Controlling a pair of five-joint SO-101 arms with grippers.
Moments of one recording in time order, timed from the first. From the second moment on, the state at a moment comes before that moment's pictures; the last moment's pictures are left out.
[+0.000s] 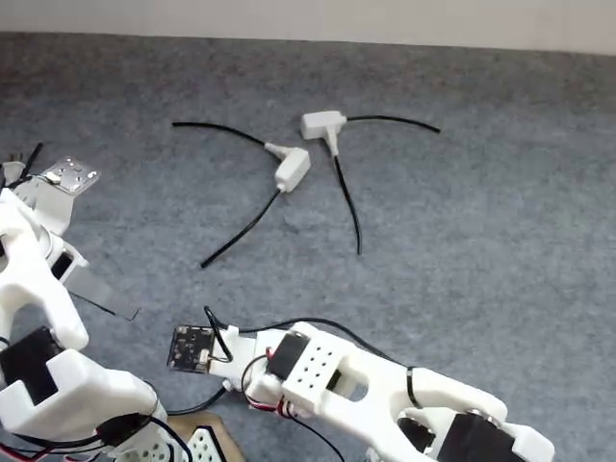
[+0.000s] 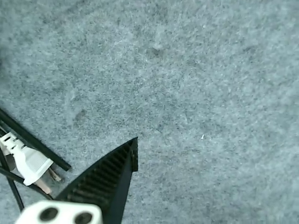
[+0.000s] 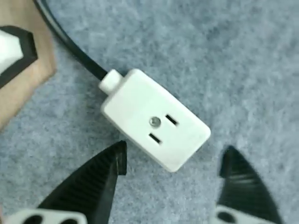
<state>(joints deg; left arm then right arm) -43.4 3.0 18.2 73.7 -62.2 -67.3 -20.6 56.7 48.1 24.6</state>
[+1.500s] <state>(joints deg) -47.7 2.9 22.9 76.6 -70.9 -71.7 -9.8 39.5 59.8 19.7</state>
